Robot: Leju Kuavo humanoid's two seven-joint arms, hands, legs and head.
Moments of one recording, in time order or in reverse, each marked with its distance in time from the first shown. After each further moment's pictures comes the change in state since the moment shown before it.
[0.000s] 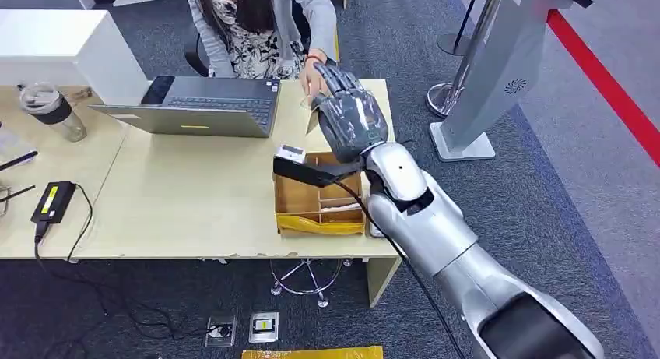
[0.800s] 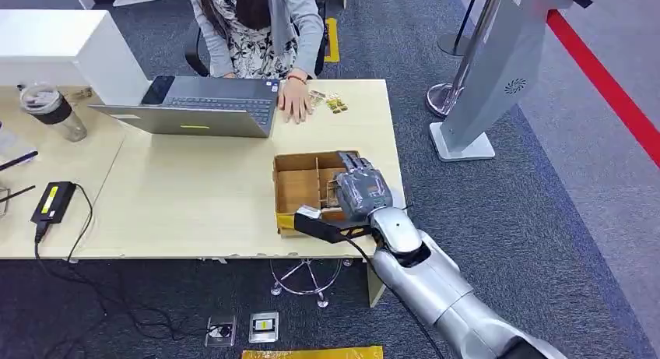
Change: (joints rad) left arm 0.001 0.003 0.002 0.000 0.061 0.034 0.035; right arm 0.254 -0.052 0.021 0.023 -0.002 0.103 0.106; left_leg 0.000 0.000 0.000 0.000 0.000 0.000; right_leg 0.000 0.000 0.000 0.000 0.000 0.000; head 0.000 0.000
